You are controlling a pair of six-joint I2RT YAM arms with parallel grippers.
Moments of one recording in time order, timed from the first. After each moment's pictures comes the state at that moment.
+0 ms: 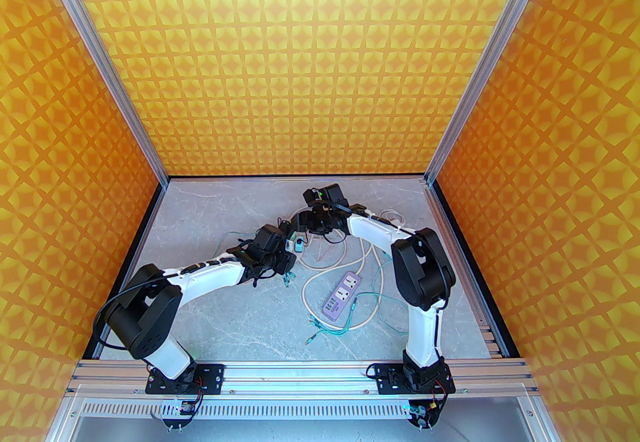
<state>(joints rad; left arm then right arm) -0.67 1.66 0.95 -0.15 -0.03 -0.14 0.45 2.02 1.49 -0.34 -0.53 0.42</state>
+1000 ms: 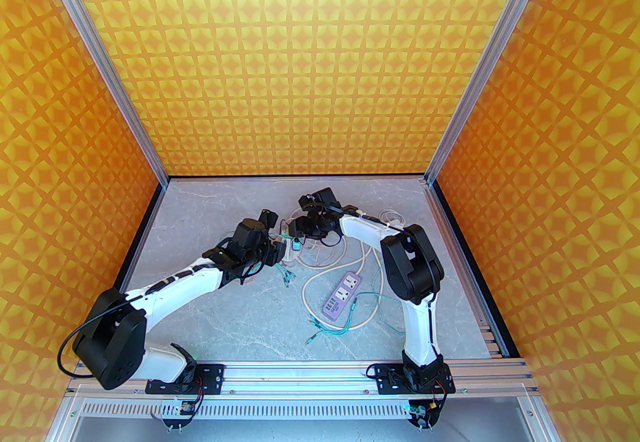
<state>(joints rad) -0.60 1.47 0.90 -0.14 -0.02 -0.23 0.48 2.08 1.51 -0.37 -0.49 0.41</state>
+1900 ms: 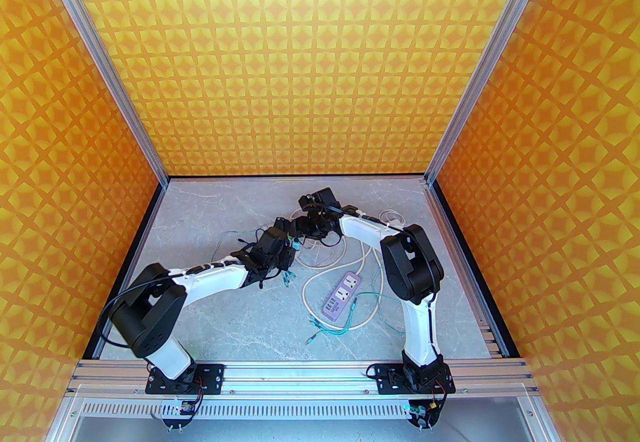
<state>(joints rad) -0.71 1.68 0.93 -0.04 -0.23 -0.30 0.48 2.08 1.51 -0.37 -0.49 0.42</state>
